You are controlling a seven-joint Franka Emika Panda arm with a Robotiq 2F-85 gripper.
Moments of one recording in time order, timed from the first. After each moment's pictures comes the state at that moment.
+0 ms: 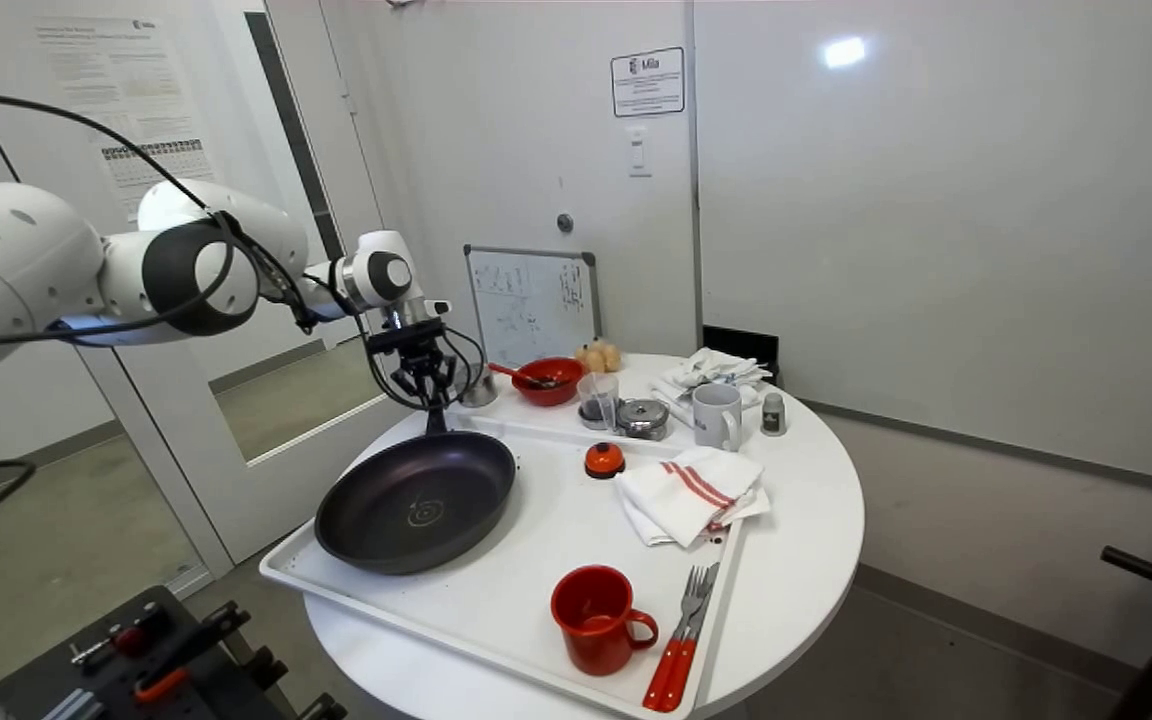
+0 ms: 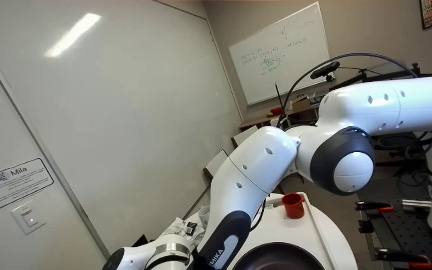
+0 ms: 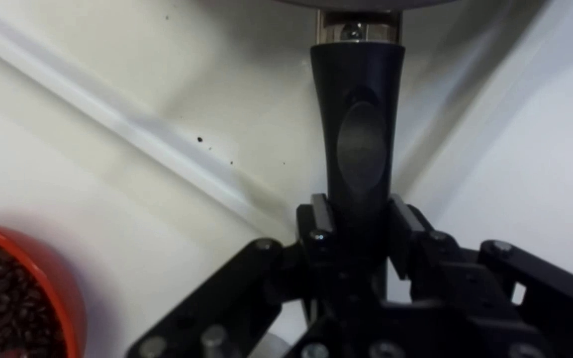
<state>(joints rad) 0.48 1.29 -0.04 -0.76 -0.15 1.90 -0.20</state>
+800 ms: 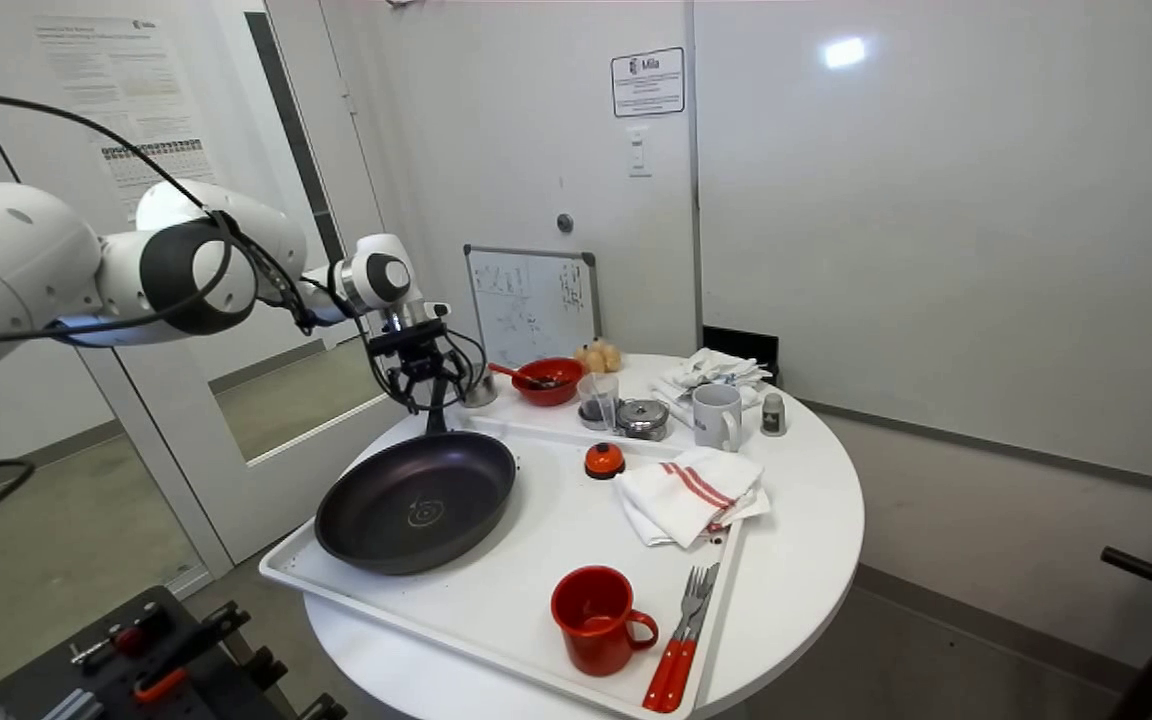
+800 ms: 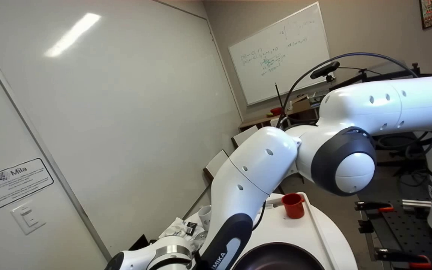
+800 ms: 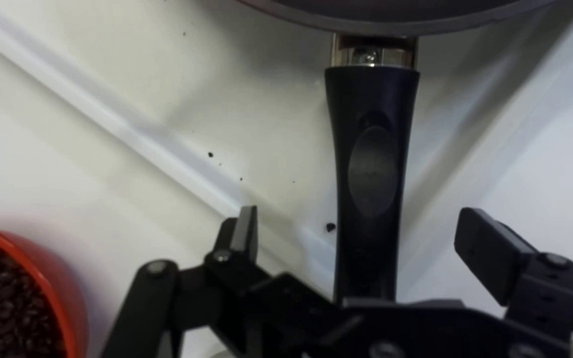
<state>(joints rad) 0.49 1.29 -0.06 -0.77 -0.18 1.88 -0.22</state>
